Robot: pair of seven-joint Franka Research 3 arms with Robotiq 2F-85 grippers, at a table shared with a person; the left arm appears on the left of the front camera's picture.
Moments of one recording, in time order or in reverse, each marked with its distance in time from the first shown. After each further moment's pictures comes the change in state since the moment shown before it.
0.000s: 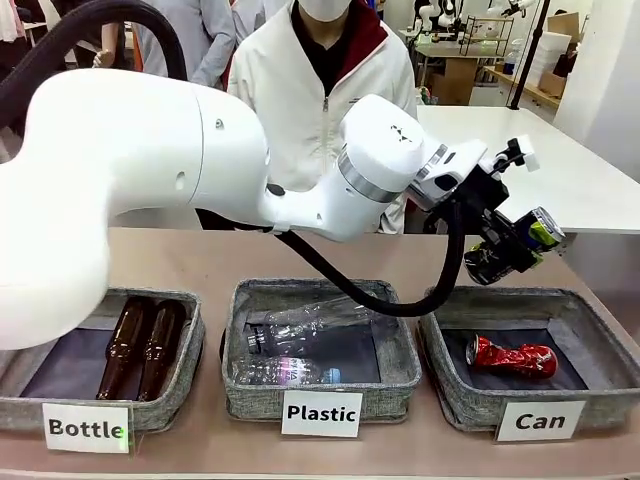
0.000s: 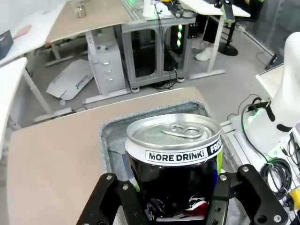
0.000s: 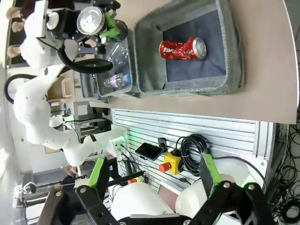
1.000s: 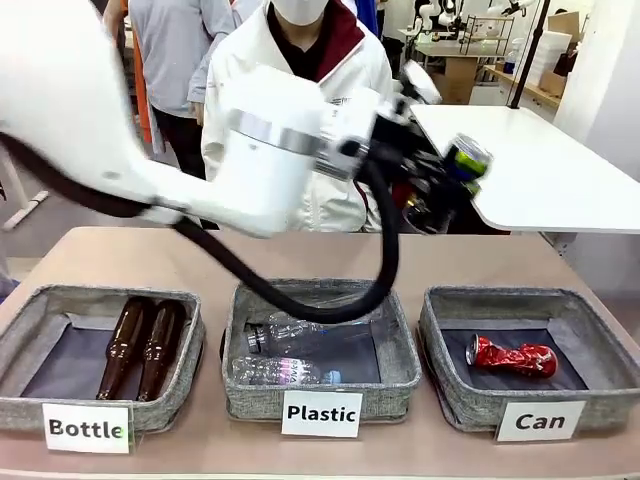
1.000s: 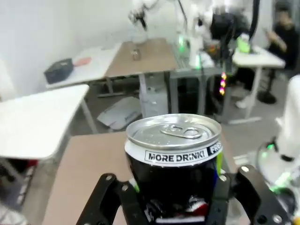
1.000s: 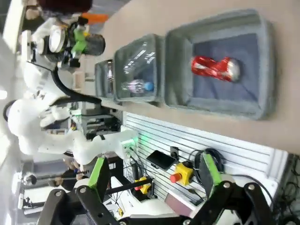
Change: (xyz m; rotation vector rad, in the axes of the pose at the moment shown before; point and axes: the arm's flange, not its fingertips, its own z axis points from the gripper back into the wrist) left arm -0.013 -0.068 0.120 0.248 -0.250 -0.034; right arm 0.029 0.037 -0.022 0.053 0.002 0.063
